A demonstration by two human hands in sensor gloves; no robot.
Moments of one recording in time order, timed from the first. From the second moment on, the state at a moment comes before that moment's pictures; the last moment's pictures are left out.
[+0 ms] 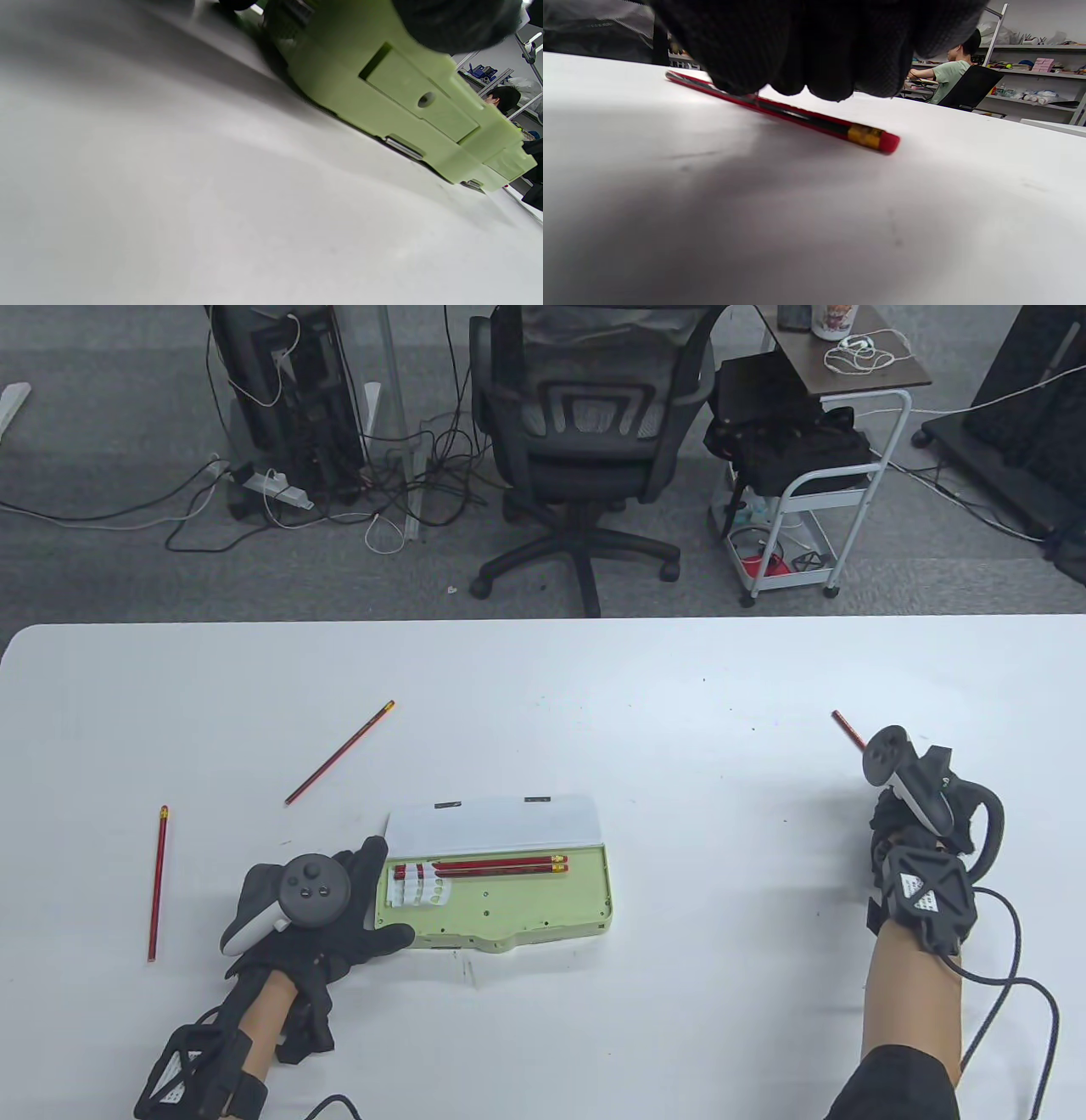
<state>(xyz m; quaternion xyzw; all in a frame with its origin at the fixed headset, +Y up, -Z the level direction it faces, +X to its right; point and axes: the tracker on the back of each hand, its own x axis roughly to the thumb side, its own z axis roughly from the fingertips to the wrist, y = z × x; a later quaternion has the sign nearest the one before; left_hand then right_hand) -0.280 -0.766 -0.310 -0.23 -0.16 0.22 0.94 0.369 -0.745 -0.431 0.25 -0.02 -0.97 0.06</state>
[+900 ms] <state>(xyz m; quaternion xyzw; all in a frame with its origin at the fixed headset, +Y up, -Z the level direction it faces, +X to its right) -0.280 -0.766 -0.310 -0.23 -0.16 0.22 0.93 0.343 -0.750 -0.453 0.24 -0.06 -0.95 0.17</state>
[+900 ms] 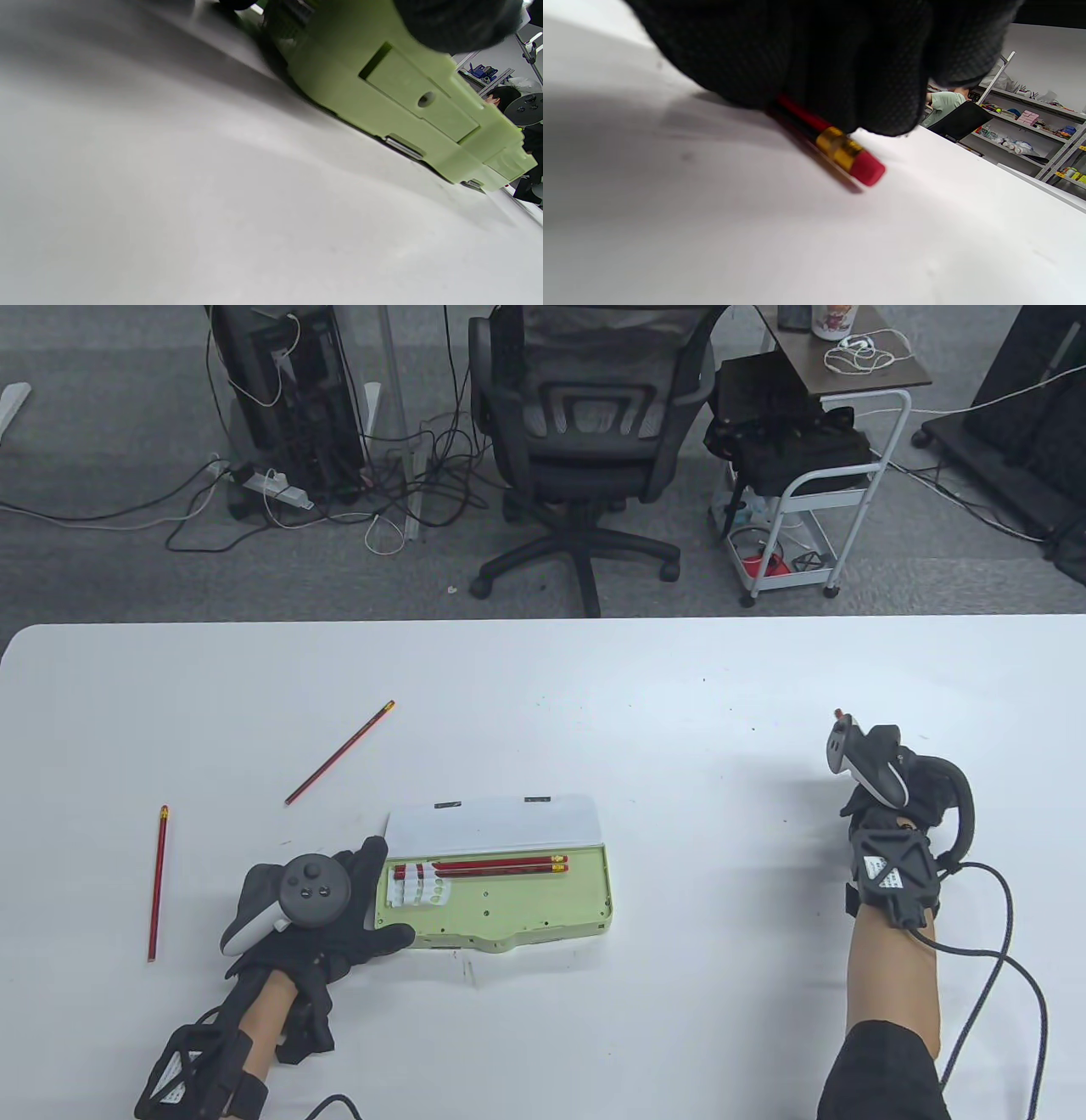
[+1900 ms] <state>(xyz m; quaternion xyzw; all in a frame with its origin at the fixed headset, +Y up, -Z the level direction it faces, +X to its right) -0.280 -0.767 -0.311 -0.23 -0.16 0.22 0.93 0.244 -0.666 -0.386 0.13 0.05 -0.99 0.04</state>
